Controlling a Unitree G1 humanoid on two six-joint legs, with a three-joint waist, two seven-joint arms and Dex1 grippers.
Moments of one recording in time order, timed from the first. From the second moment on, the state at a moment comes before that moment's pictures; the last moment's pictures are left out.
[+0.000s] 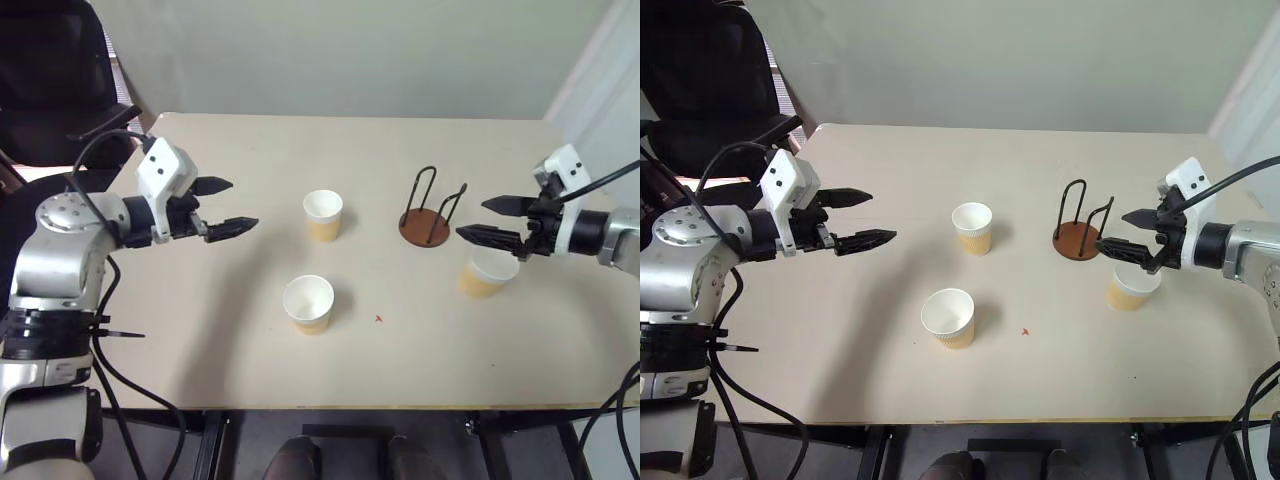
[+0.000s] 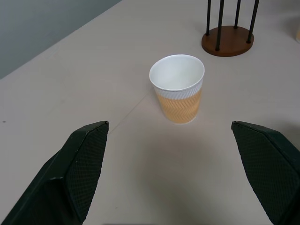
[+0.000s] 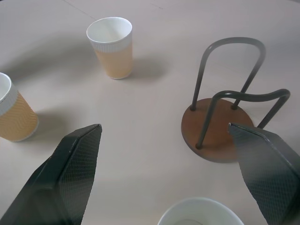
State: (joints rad) left arm -0.69 0.90 0.11 0.12 -0.36 0.49 -1.06; right arm -0.62 -0.96 -0.14 -0.16 0.62 0.96 0.86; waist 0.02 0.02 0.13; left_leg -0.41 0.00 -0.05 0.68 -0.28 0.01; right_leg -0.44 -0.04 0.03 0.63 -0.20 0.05
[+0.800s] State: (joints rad) left arm -0.85 0.83 -0.03 0.16 -0.39 0.48 -1.26; right arm -0.71 -0.86 -0.04 -0.03 0.52 0.98 0.75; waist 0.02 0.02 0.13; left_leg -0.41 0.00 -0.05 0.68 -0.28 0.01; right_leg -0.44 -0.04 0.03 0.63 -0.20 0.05
